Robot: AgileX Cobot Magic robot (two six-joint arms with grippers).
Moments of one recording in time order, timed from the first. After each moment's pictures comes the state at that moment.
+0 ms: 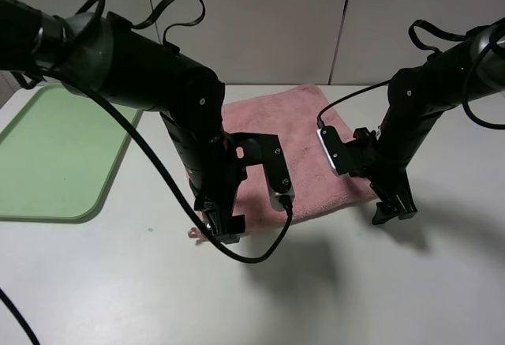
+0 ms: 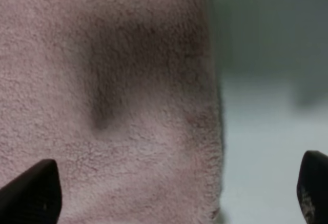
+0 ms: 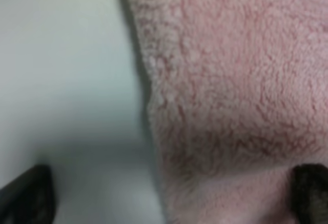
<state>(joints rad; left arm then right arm) -0.80 1.97 -1.16 0.00 0.59 0.62 0.33 1.96 -0.96 -0.03 0.60 -1.44</state>
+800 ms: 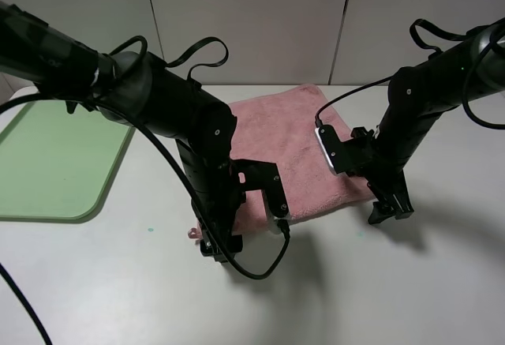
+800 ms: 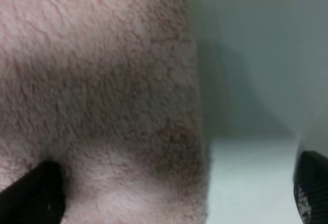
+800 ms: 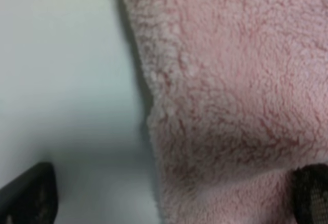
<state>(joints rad) -0.81 2.08 -1.16 0.01 0.58 0.61 0.33 1.96 -0.96 0.01 0.58 -1.47</state>
